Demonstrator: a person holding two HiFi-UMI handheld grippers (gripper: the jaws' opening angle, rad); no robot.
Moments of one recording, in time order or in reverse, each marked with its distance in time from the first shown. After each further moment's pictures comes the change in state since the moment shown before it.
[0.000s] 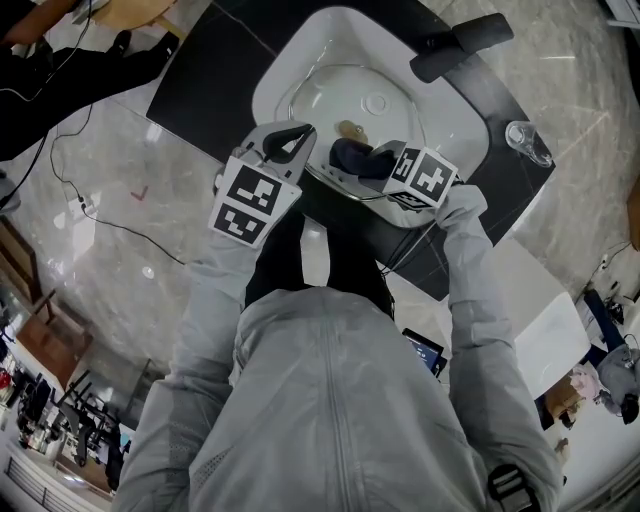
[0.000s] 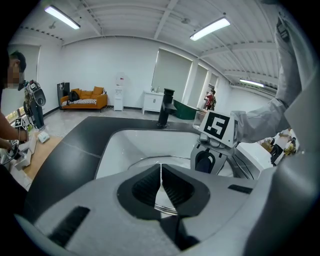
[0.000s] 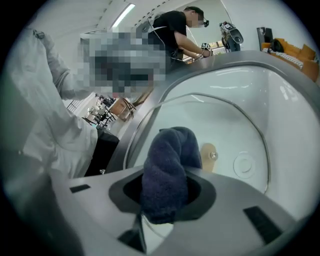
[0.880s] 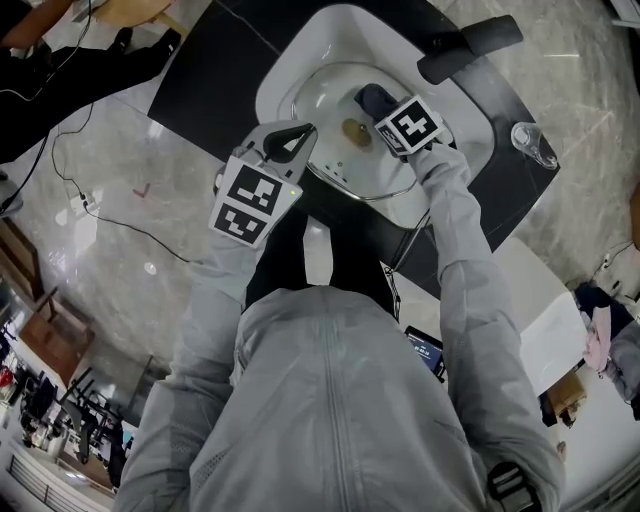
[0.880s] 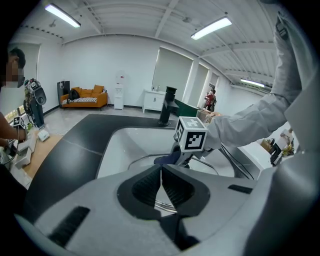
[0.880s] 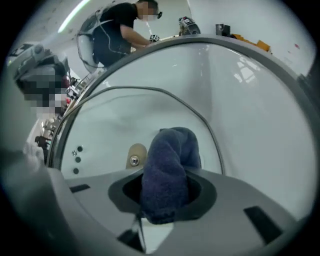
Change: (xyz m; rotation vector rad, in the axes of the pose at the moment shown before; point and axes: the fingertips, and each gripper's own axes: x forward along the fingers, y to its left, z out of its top) left arm 0.003 0.008 -0.009 -0.007 0.013 -0.002; right arm 0.001 -0.143 -0.015 0.334 0.073 -0.405
